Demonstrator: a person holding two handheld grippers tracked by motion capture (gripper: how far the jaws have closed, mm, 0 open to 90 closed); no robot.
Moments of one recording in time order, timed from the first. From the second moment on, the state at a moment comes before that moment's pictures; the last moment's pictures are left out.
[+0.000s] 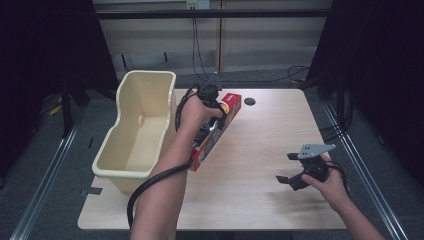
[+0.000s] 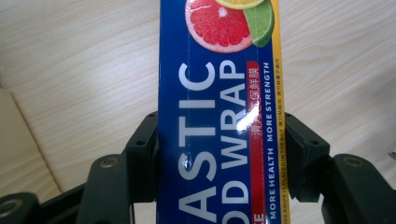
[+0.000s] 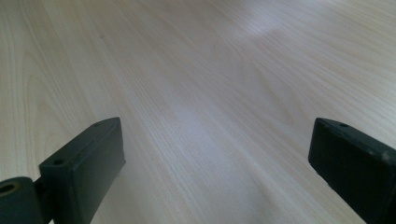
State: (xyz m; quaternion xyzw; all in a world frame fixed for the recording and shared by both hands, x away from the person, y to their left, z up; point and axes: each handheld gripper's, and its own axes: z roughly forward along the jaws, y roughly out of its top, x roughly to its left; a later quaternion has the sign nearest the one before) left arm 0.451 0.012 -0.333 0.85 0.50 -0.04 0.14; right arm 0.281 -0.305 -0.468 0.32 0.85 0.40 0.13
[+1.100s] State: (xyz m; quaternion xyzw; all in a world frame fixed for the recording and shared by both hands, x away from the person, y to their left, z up) left arm 0.440 0.062 -0.271 0.82 0.55 -0.02 0.15; right arm 0.281 -0.302 -0.466 0.32 0.85 0.40 0.13
